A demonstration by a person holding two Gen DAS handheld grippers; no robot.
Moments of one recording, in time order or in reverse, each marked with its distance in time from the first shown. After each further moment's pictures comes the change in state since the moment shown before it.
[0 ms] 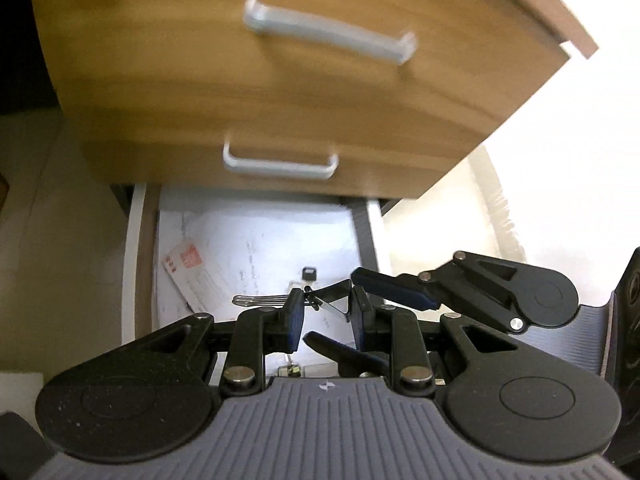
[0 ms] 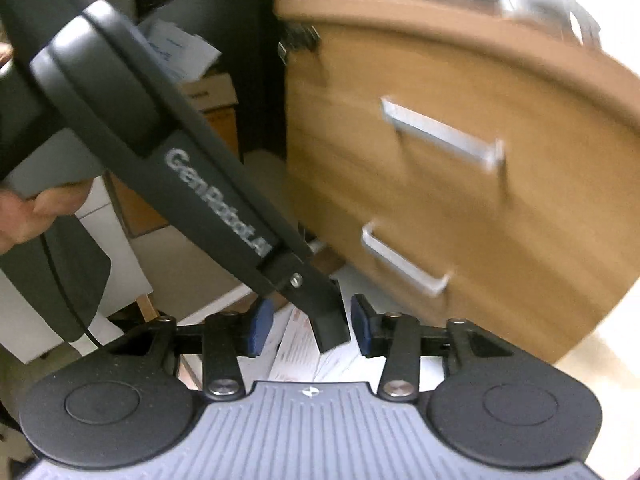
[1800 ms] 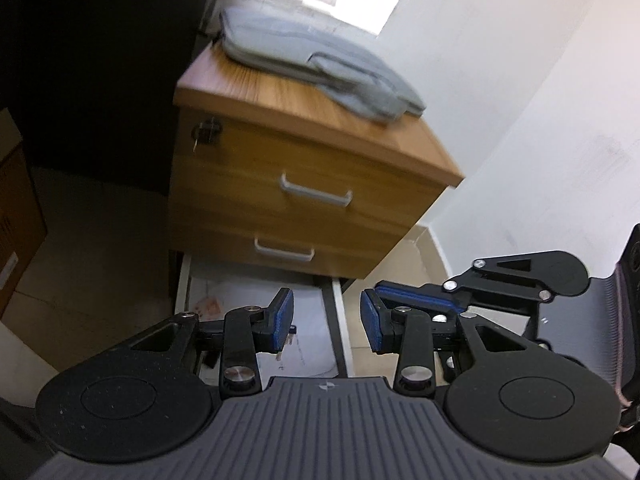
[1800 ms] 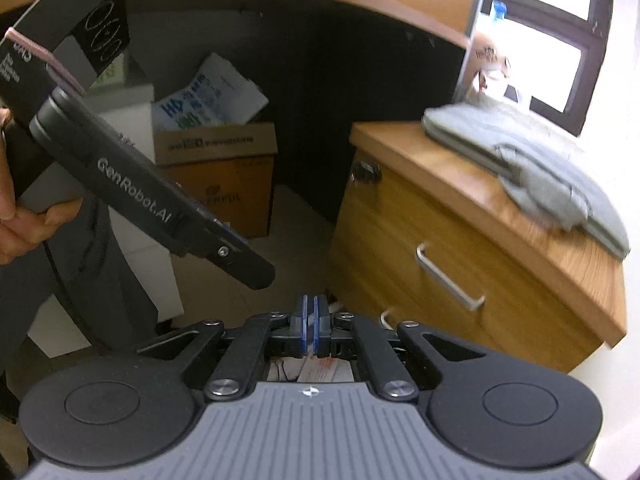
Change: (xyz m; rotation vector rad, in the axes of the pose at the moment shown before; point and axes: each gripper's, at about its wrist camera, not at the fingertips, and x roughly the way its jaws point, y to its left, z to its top) left arm -0.208 0.020 -0.061 -0.066 -0.304 -0.066; right arm -0.089 0.056 0.076 -0.116 -0.014 0.004
